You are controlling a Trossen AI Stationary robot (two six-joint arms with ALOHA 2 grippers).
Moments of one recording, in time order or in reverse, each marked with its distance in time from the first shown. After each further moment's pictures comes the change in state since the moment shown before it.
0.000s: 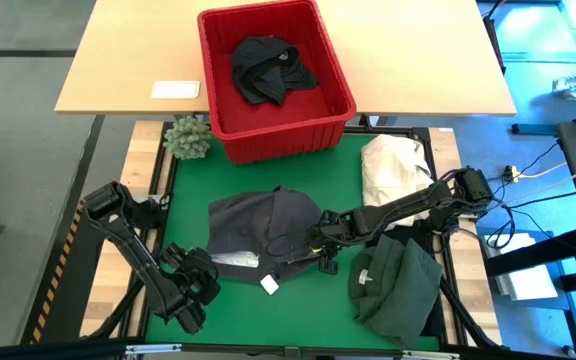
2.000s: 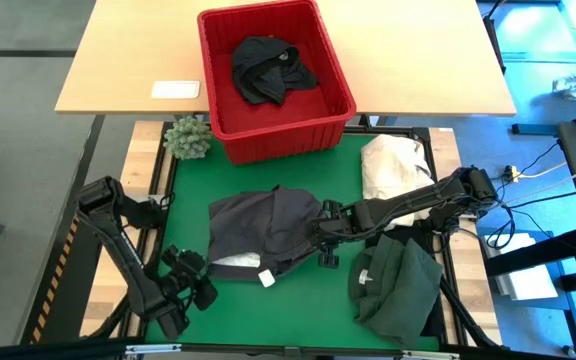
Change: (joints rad) left arm -0.105 -0.076 -0.078 0.130 -0.263 -0.125; right arm 0.008 -0.029 0.218 -0.288 0.122 -0.041
